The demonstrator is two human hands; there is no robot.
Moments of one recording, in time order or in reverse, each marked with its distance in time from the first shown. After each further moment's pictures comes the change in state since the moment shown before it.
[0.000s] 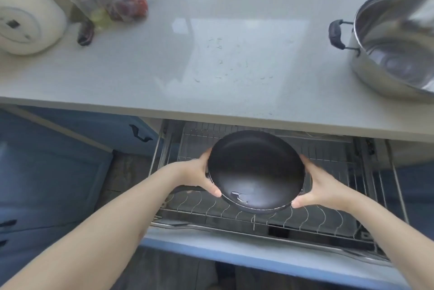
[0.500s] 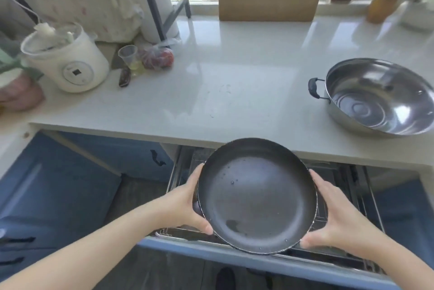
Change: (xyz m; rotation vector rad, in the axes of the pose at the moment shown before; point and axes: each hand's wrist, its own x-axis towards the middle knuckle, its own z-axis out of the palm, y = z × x) left_hand -0.173 0.029 0.006 -0.067 0.235 0.146; right_hand -0.123 -0.106 -0.005 -0.163 0.235 -0.129
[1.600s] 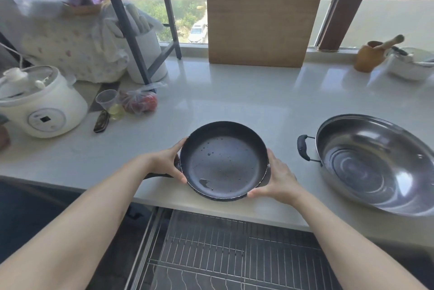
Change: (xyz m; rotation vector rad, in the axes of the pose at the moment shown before) left_hand 0.204 0.024 -0.187 0.191 0.116 0.017; right_hand 0.243 -0.011 -0.058 -0.051 0.159 -0.033
